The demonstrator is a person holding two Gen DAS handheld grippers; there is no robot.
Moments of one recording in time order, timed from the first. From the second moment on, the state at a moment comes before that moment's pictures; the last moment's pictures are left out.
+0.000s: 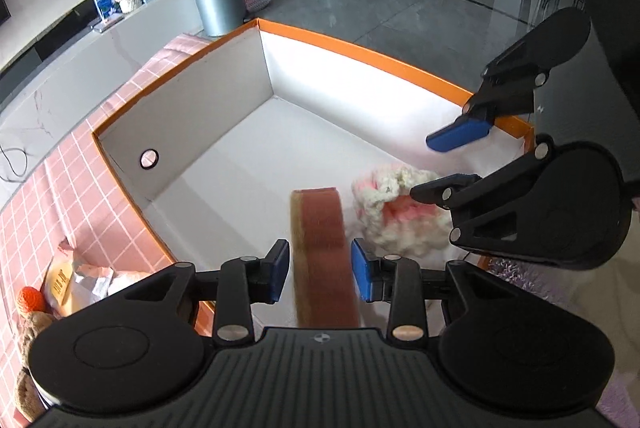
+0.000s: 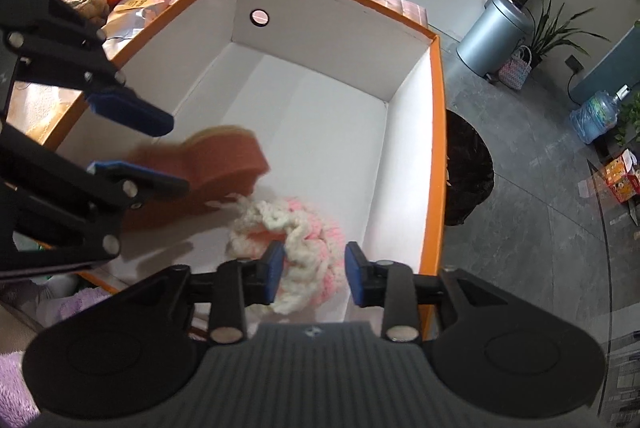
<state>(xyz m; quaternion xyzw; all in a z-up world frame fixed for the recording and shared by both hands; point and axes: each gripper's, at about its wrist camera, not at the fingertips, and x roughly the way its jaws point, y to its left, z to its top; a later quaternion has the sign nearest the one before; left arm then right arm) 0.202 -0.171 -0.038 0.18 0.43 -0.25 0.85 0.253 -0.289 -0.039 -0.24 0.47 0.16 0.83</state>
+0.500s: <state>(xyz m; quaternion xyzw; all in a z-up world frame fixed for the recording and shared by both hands) 0.189 -0.159 -0.019 0.15 0.42 -0.25 0.86 0.235 -0.293 -0.011 -0.24 0.44 0.14 0.85</state>
